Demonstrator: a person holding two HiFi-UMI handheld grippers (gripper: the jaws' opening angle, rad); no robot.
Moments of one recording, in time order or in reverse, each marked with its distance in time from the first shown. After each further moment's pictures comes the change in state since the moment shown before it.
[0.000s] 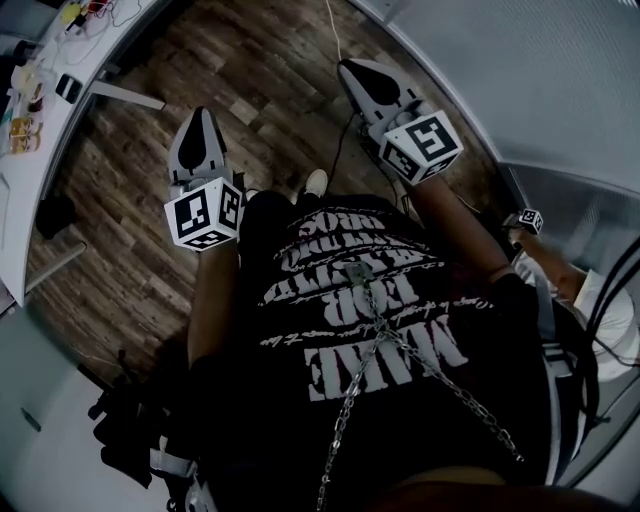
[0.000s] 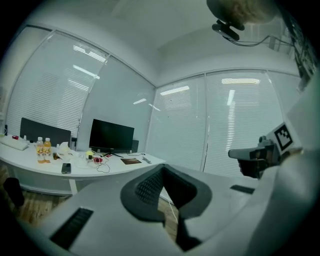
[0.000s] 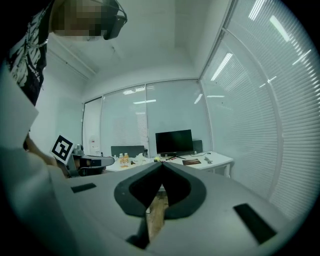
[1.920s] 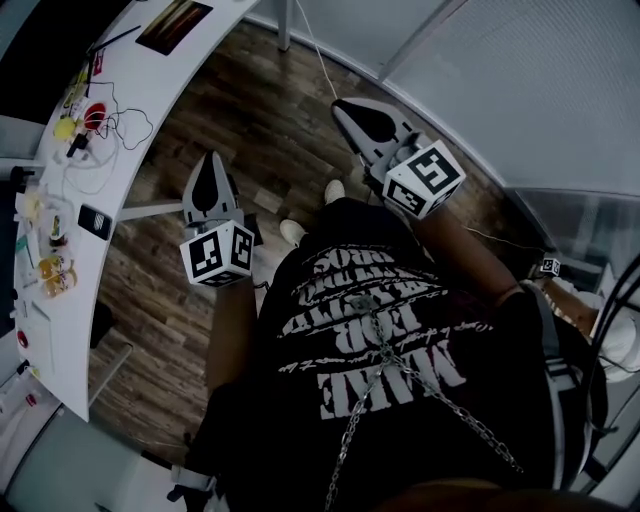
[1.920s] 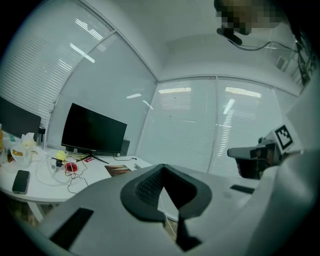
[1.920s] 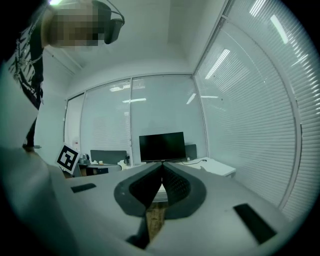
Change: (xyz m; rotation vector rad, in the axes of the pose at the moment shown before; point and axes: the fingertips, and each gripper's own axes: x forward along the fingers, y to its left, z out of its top) left arm 0.269 0.148 0.062 -0.083 0.001 -0.170; right arm 0.257 -0.105 0.066 0.022 -0.007 -0.104
